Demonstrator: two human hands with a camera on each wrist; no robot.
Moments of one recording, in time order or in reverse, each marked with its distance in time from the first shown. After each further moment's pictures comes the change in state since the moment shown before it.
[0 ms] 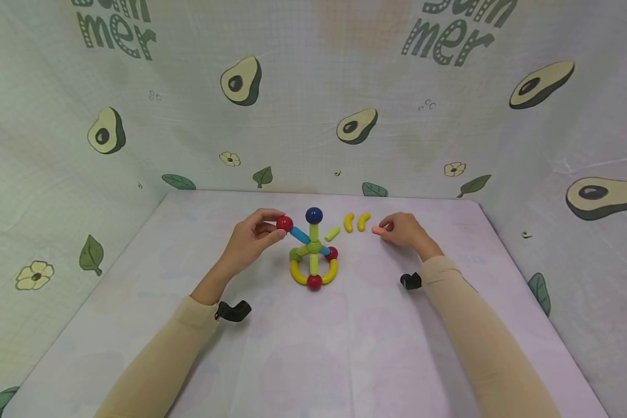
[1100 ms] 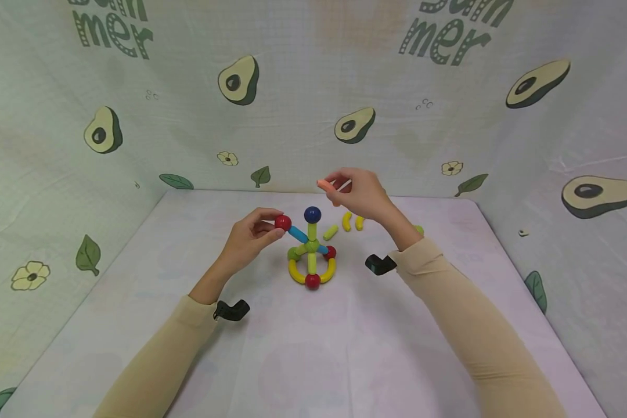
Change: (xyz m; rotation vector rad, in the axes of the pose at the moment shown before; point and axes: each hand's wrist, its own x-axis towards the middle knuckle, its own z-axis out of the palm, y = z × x) left_hand 0.000 0.000 0.000 -0.004 0.003 0.010; right_hand -0.026 -0.160 -0.056 0.271 0.220 -0.288
